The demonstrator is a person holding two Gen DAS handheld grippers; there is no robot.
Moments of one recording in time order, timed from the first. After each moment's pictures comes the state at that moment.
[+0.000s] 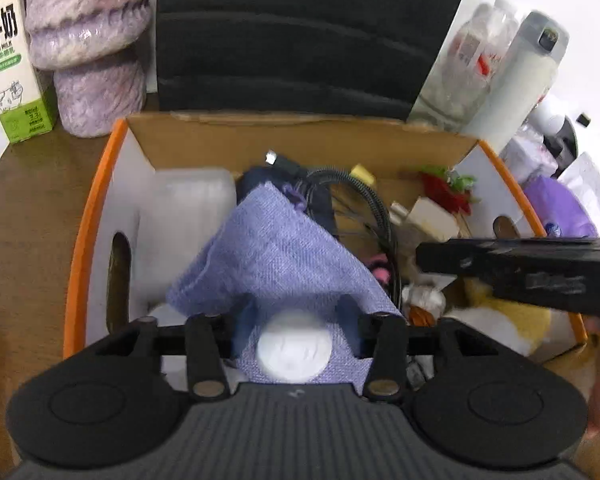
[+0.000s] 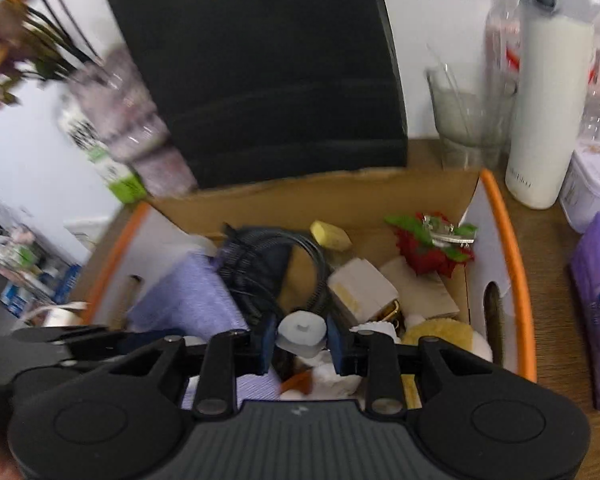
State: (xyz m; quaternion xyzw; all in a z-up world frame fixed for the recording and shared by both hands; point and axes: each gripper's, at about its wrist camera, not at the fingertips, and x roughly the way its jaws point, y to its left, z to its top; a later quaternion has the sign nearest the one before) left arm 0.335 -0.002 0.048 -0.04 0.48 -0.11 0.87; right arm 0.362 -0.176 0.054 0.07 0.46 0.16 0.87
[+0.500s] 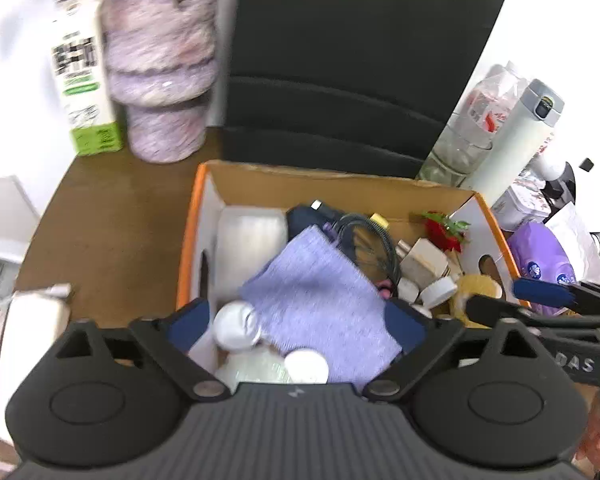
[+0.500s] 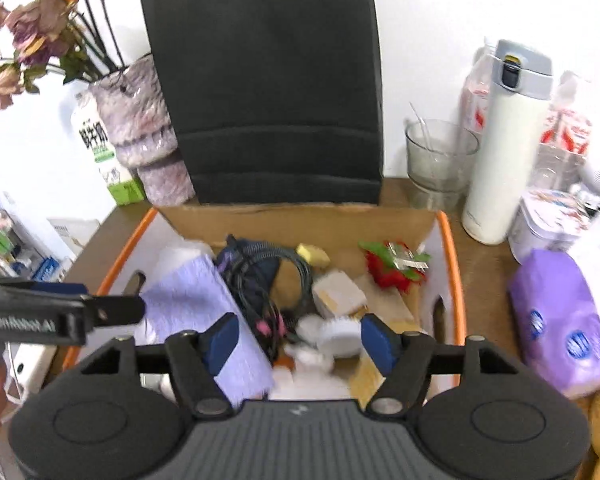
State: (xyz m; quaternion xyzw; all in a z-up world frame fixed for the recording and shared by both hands) left arm 0.300 0.028 0.125 -0.06 0.46 -0.05 0.88; right arm 0.303 -0.182 0.117 0.02 0.43 0.14 0.89
